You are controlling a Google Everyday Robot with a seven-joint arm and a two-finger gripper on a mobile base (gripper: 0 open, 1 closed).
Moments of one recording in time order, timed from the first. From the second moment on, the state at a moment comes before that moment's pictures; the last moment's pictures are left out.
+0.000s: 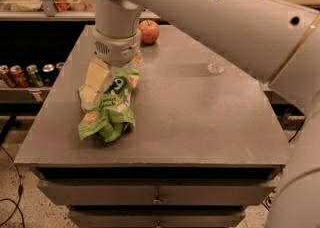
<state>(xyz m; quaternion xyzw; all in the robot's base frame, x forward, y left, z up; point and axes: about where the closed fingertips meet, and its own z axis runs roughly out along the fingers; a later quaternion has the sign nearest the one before) 0.526 0.086 0.882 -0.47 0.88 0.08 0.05</state>
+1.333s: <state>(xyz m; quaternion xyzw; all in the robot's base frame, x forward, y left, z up) 0.529 0.085 0.855 -0.43 0.90 0.05 0.03</state>
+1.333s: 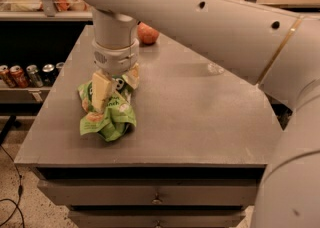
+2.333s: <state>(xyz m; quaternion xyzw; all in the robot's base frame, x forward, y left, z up) 0.540 0.062 0.907 -0.41 0.91 -0.03 0.07</state>
